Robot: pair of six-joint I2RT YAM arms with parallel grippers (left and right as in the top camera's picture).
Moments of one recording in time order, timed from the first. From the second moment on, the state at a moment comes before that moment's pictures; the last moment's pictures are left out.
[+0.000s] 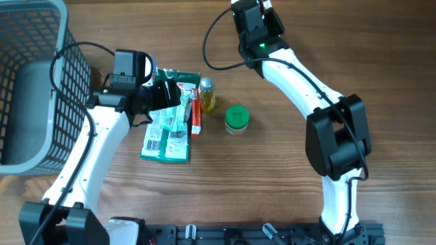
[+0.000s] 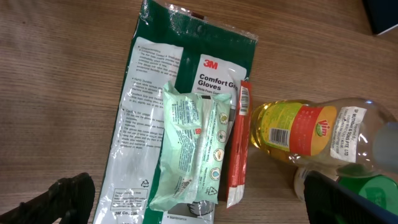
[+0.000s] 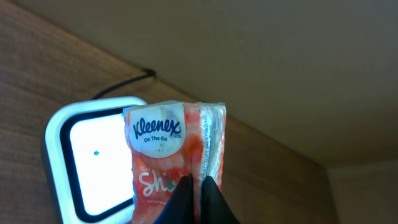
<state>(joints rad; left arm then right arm) -0.13 1.48 1.13 -0.73 0.10 -0.33 0.45 2.17 1.76 -0.22 0.71 -0.37</state>
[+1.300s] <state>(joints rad) -0.13 1.48 1.13 -0.73 0.10 -0.33 0.22 1.70 1.47 -1.37 0.18 0.42</state>
